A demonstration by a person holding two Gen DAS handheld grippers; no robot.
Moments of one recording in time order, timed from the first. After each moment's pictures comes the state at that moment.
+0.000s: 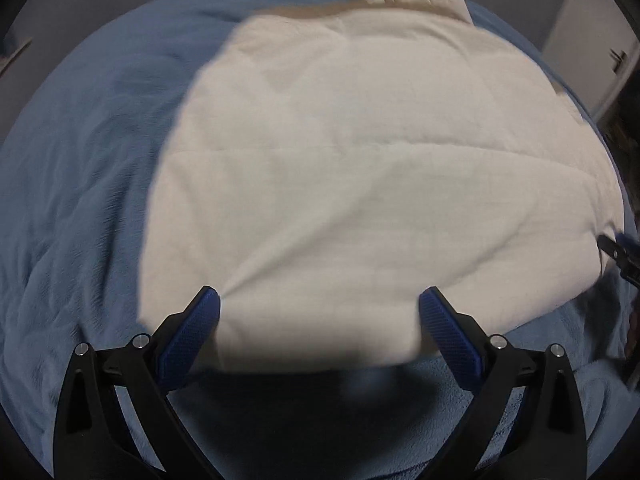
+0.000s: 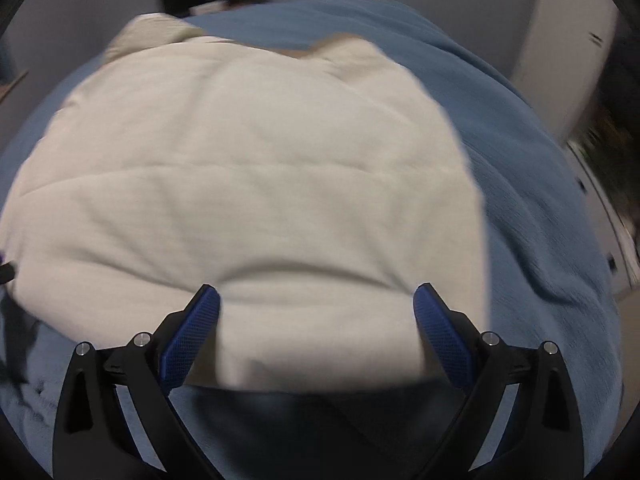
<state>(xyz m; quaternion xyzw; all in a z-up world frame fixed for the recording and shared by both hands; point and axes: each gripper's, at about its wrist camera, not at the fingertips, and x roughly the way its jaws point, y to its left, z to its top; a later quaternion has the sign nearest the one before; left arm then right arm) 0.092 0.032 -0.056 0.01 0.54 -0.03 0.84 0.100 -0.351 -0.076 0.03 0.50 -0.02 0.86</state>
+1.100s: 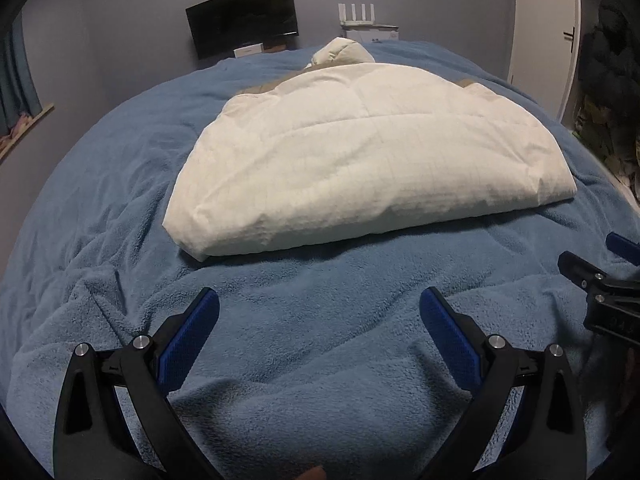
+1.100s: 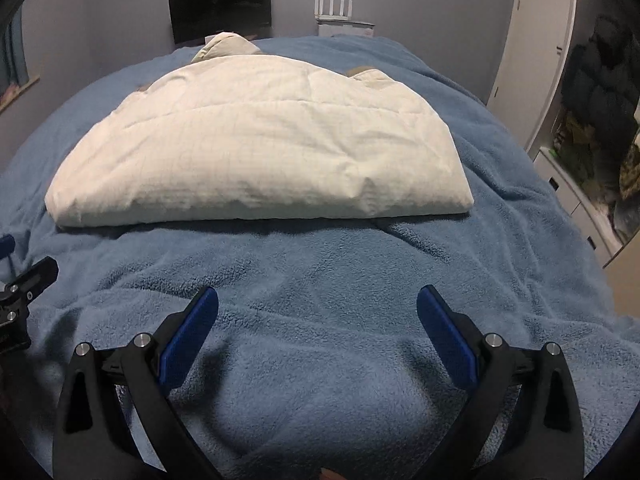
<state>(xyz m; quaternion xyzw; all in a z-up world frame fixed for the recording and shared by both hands) -0.051 -0.033 -0.021 0.08 0.42 -0.04 0.90 -0.061 -0.261 -0.037 0.02 0.43 -0.03 0.90</state>
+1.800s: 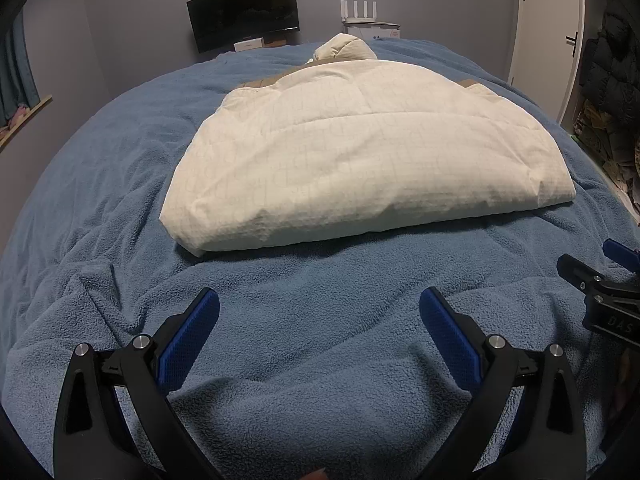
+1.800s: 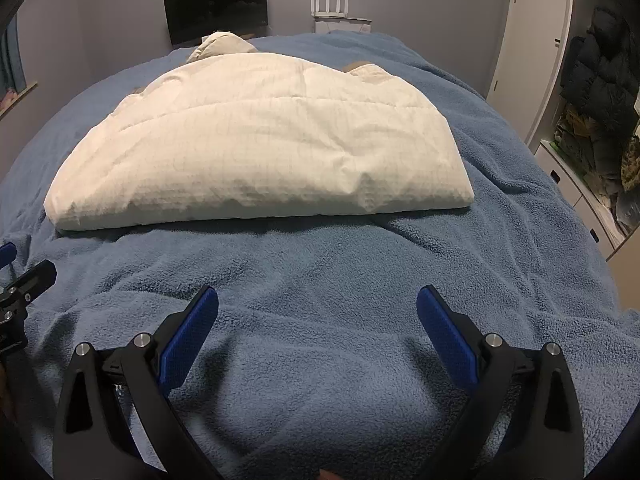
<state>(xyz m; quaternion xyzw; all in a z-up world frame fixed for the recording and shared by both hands) -0.047 -0.031 -0.022 0.07 0.43 -0.04 0.90 -0.061 -0.263 -0.039 0.03 0.44 -0.04 0.90</state>
